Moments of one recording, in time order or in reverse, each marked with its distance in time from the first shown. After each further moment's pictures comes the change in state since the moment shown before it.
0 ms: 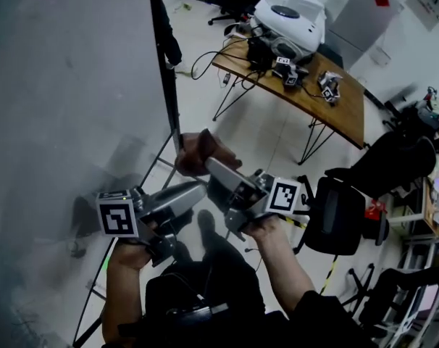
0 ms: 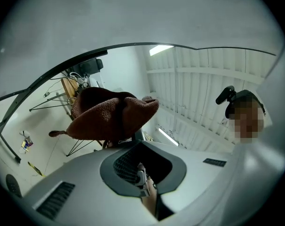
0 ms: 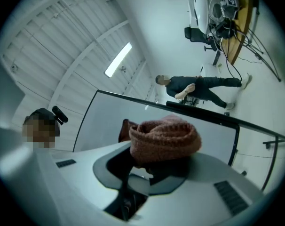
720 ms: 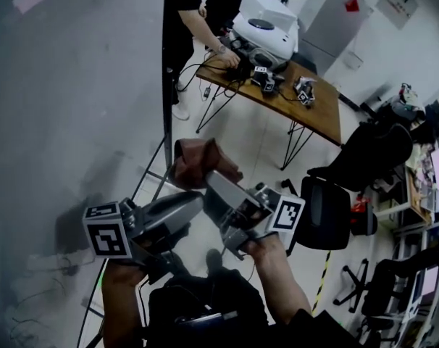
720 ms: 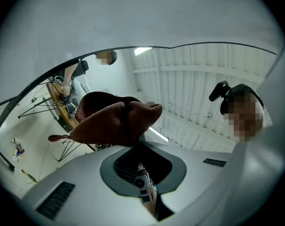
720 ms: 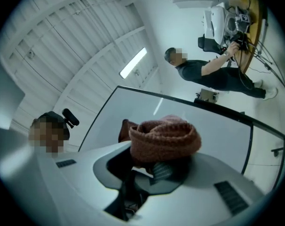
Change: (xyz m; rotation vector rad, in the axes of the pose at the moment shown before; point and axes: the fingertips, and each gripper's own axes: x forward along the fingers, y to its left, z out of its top) left arm -0.021 -0.053 -0.014 0.096 0.027 -0.129; right arm 0.005 0.066 -0.026 -0.122 -0.090 0.050
